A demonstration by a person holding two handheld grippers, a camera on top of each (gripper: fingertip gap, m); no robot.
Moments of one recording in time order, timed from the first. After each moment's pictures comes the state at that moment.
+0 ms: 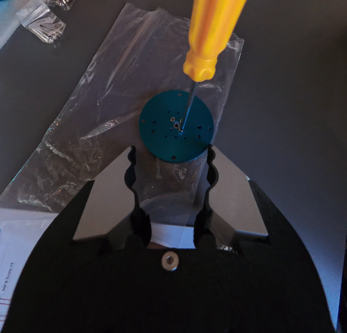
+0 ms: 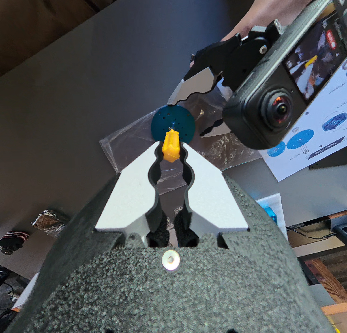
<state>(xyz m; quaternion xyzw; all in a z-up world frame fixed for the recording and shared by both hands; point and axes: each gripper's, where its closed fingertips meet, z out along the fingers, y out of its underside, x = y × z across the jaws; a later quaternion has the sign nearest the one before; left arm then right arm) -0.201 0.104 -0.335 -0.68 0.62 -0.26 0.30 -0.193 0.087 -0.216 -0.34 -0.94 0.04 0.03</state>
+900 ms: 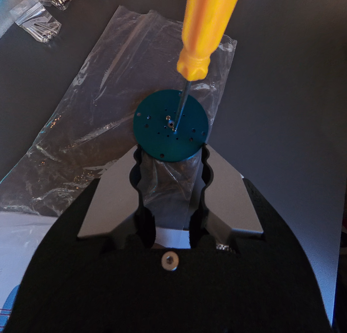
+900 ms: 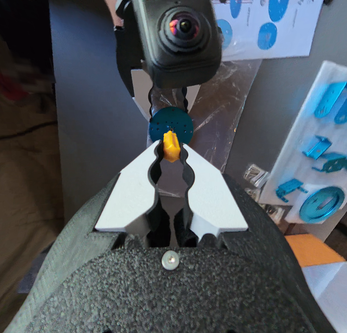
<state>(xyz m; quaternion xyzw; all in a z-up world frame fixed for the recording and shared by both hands) -0.197 0.100 -0.336 -0.68 0.61 -0.28 0.30 -0.189 0.093 -0.216 -0.73 -0.68 0.01 0.12</state>
